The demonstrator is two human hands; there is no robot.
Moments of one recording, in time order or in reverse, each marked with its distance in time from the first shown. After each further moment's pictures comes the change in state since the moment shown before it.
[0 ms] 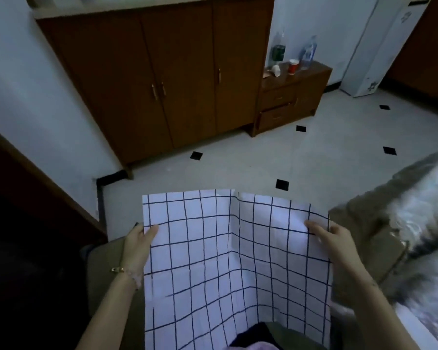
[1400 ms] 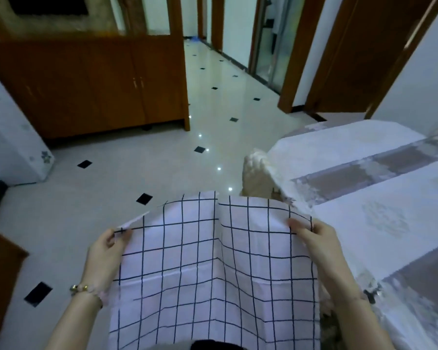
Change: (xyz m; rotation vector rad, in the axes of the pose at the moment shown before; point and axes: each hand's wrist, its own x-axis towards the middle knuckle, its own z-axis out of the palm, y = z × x) left_hand 0.337 0.351 1.001 0.396 -1.310 0.480; right_hand 0.496 -0.131 -0.406 0.359 1.374 0.096
